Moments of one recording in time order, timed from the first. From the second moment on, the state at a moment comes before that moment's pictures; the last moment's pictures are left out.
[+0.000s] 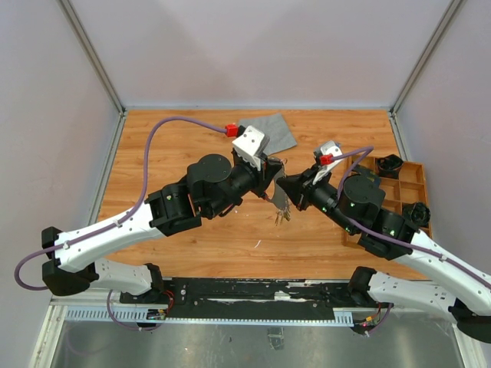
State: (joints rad) left arm -1.19 1.23 1.38 -0.22 -0.42 -0.18; right arm 1.01 0.80 0.98 -0.24 0.25 0.21
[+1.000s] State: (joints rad) left arm -1.19 1.23 1.38 -0.26 -0.40 -0.18; right arm 1.01 0.78 1.00 -0.31 0.33 0.15
